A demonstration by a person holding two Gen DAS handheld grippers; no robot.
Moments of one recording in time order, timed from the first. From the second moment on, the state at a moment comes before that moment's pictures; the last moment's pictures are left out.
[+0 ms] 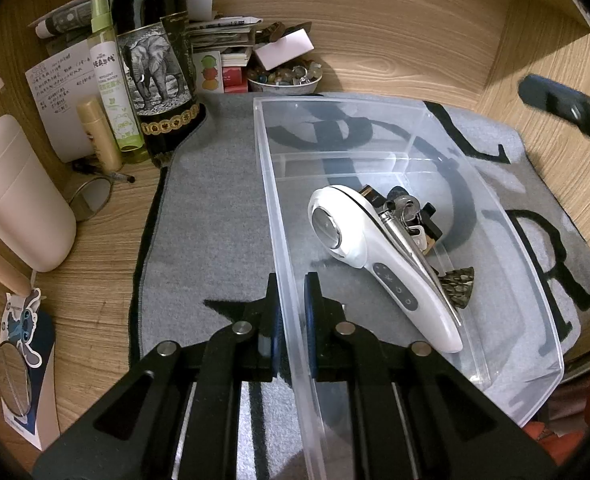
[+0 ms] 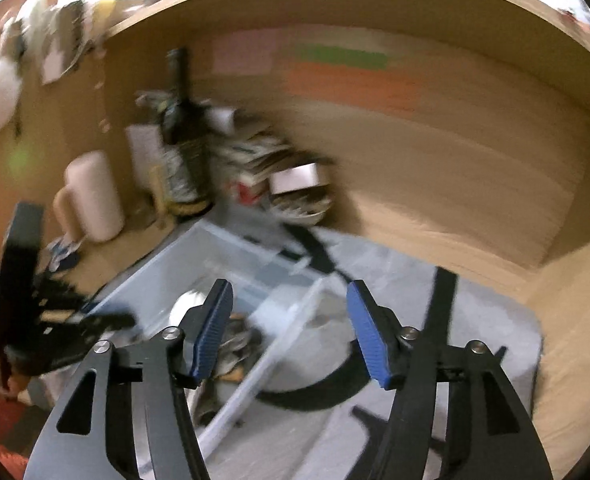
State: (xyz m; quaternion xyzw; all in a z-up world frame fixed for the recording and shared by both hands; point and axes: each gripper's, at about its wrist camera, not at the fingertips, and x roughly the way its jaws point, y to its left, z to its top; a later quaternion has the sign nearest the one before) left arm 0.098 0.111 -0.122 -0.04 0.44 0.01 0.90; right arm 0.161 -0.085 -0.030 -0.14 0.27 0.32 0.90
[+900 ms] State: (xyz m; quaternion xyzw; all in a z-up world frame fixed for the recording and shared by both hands) left arm 0.097 0.111 -0.123 -0.04 0.44 0.01 0.90; right arm 0.273 -0.102 -0.150 -0.14 0.44 0.25 0.85
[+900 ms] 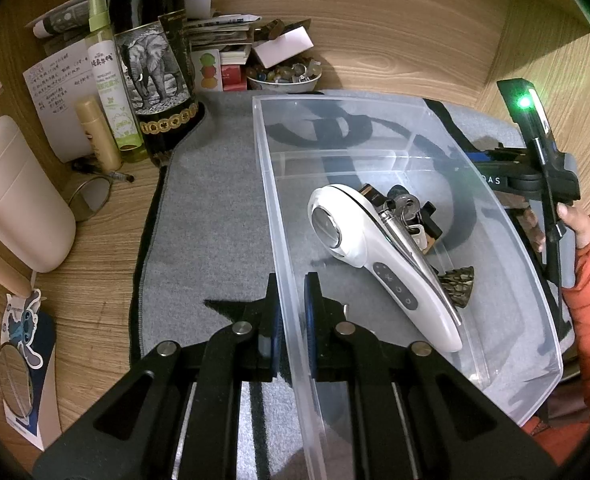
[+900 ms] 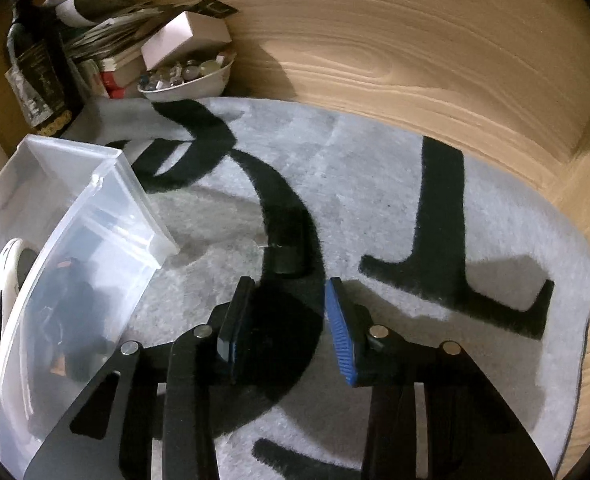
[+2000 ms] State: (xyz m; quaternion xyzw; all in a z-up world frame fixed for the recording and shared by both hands) left arm 0.097 0.112 -0.122 -0.04 0.44 0.01 0.90; right arm 0.220 -0.089 -0.068 -0.14 0.34 0.30 0.88
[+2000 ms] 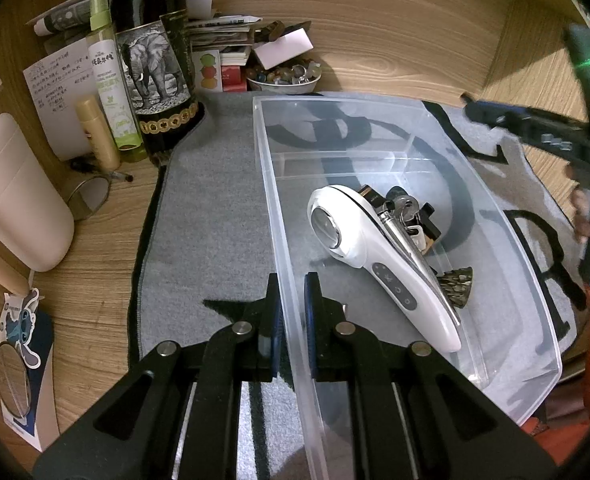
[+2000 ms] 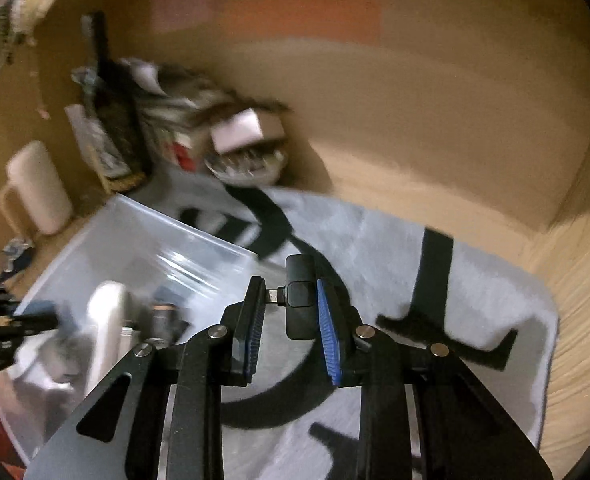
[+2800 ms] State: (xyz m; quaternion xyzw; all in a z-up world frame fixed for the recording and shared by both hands) left arm 0.097 0.113 -0.122 -0.04 0.44 0.01 0.90; right arm 0.138 -0.027 -0.094 -0.21 0.34 0.38 0.83
